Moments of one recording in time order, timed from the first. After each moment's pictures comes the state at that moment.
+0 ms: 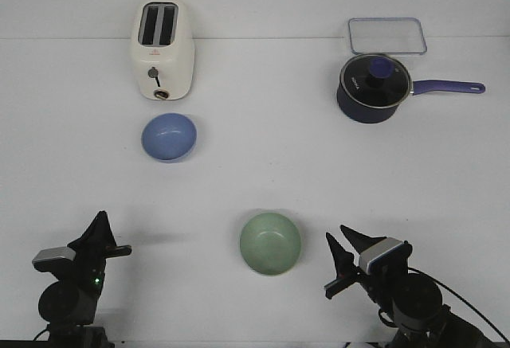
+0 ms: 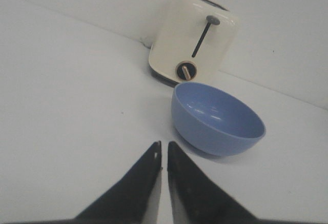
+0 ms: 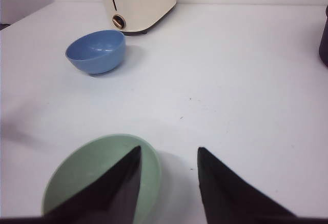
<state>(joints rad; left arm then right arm) -0.03 0.03 0.07 0.06 -0.05 -0.39 0.88 0.38 0.52 -0.44 0.29 0.32</state>
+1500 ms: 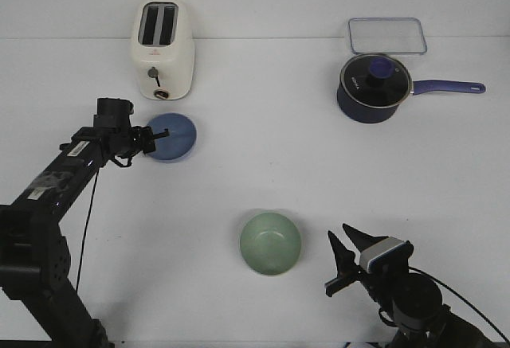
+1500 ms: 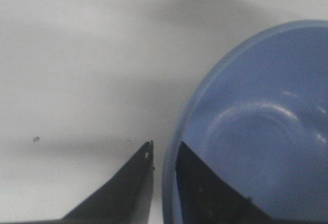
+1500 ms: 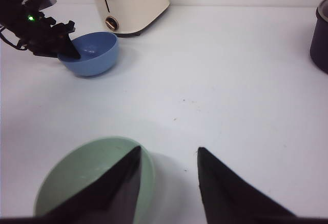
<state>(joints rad) -0.05 1.85 1.37 -0.37 0.08 -0.27 0.88 0.38 0.52 -0.44 0.32 0.32</state>
